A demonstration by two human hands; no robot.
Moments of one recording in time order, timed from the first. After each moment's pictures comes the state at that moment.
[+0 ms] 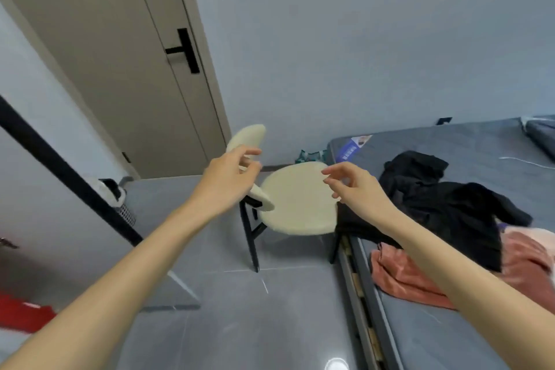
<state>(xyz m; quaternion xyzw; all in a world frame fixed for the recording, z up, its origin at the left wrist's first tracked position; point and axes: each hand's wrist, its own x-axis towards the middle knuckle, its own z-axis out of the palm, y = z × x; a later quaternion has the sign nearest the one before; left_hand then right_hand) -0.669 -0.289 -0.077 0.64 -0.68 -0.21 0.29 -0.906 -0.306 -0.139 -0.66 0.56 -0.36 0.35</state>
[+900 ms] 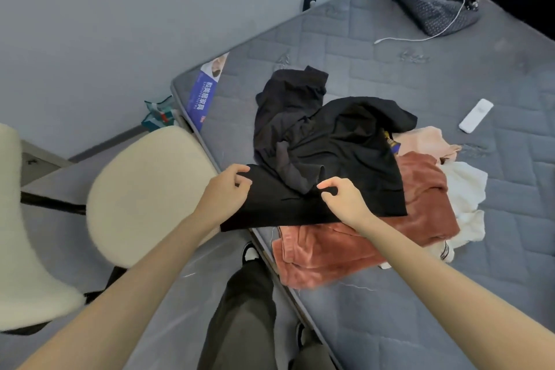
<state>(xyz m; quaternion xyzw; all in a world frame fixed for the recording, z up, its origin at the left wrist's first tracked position) -1.000 -0.593 -0.368 0.56 -0.70 -0.44 0.04 -1.209 -0.480 -0.419 -0.35 0.83 -0.22 0.38</state>
